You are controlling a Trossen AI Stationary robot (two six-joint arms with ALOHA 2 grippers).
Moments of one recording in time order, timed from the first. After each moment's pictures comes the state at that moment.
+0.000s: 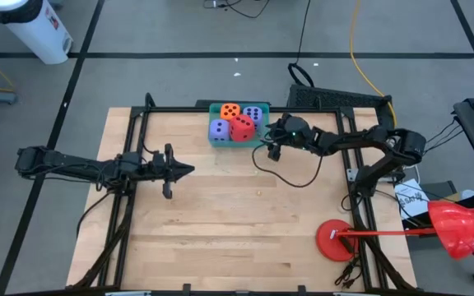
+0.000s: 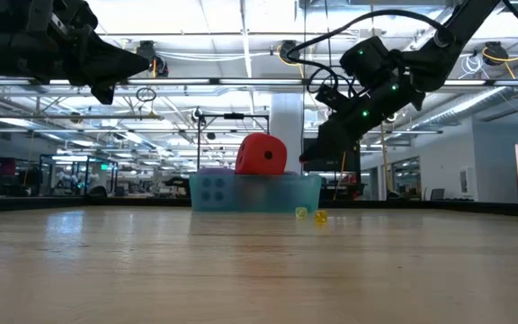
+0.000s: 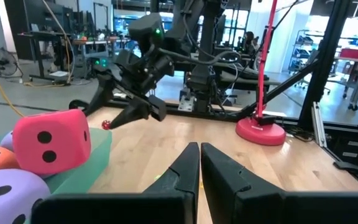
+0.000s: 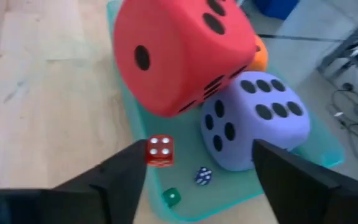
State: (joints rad) left arm -0.02 0.65 0.12 0.57 -0.09 -0.09; right arm -0.44 1.52 0.66 0.39 0.05 -0.27
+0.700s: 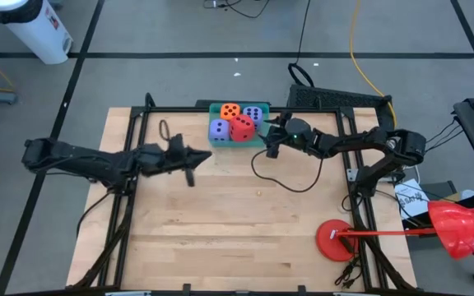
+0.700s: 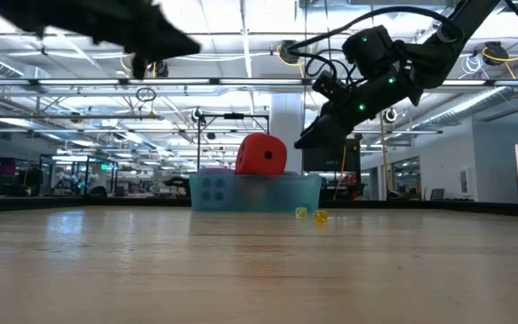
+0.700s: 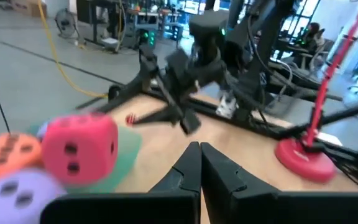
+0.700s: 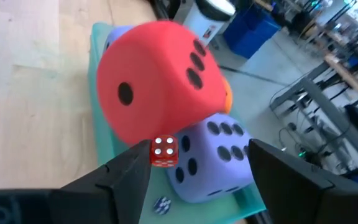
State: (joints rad) left arm -0.01 0.97 0.49 0.39 -0.30 -0.24; right arm -0.40 1.51 0.66 0.50 0.18 -0.47
